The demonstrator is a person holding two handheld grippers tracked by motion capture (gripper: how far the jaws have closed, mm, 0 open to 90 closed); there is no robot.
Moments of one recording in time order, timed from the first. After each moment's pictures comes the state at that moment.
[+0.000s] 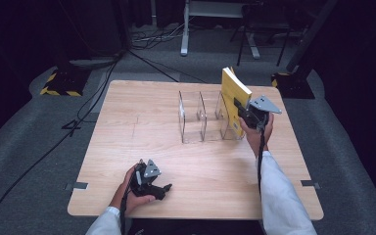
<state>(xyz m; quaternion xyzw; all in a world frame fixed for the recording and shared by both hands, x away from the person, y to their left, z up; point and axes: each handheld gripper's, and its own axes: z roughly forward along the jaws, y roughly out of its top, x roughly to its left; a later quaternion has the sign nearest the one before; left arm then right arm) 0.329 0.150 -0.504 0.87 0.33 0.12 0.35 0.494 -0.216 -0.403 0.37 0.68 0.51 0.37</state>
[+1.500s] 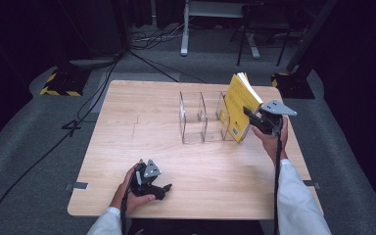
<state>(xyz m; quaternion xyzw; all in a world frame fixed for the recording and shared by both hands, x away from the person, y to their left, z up) 0.329 0.150 -0.504 0.87 0.33 0.13 0.35 0.475 -0.256 -0.395 0.36 0.73 0.48 0.34</state>
